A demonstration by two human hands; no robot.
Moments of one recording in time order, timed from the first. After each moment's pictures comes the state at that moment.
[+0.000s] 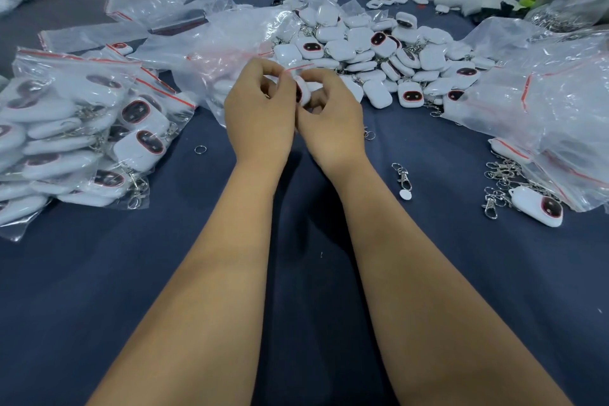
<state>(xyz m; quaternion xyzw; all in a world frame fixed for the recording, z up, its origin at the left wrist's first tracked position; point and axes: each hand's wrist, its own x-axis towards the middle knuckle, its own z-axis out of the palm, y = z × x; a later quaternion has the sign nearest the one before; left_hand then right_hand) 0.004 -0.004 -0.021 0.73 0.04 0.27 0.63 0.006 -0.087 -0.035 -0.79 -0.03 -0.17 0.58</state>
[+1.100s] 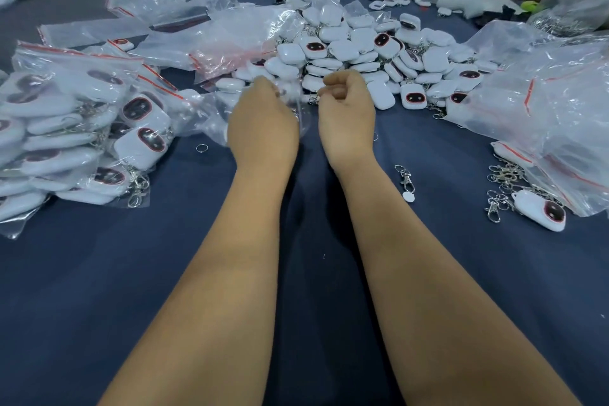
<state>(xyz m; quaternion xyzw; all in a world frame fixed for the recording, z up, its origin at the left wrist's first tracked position) 0.016 0.002 -0.038 0.88 0.10 0.26 0.39 0.016 -0.091 -0.032 -0.76 0.07 -0.20 0.62</state>
